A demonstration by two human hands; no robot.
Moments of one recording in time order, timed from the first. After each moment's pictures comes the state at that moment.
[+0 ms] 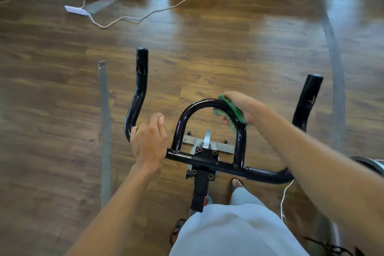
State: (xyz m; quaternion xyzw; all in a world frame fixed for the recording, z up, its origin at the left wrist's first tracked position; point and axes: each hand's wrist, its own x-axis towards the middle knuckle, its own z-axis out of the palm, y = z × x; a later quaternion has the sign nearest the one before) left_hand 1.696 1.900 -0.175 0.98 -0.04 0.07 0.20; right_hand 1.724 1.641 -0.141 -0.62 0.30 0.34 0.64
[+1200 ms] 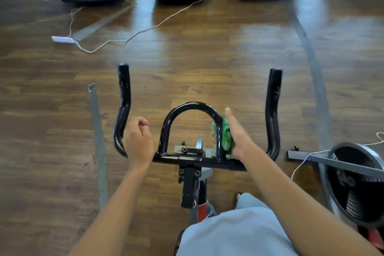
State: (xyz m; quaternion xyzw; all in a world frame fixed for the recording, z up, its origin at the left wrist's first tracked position) left_hand 1.692 1.889 -0.162 0.92 0.03 0.10 0.38; right_hand 1.625 1.657 -0.169 -0.46 0.44 0.12 0.77
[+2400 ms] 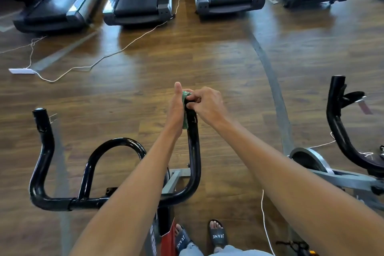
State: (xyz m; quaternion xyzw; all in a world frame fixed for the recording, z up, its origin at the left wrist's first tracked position) left_hand 1.704 1.559 -0.113 0.66 -0.07 -0.24 0.71; right_hand 1.652 1.463 -0.086 -0.89 0.19 -0.12 0.39
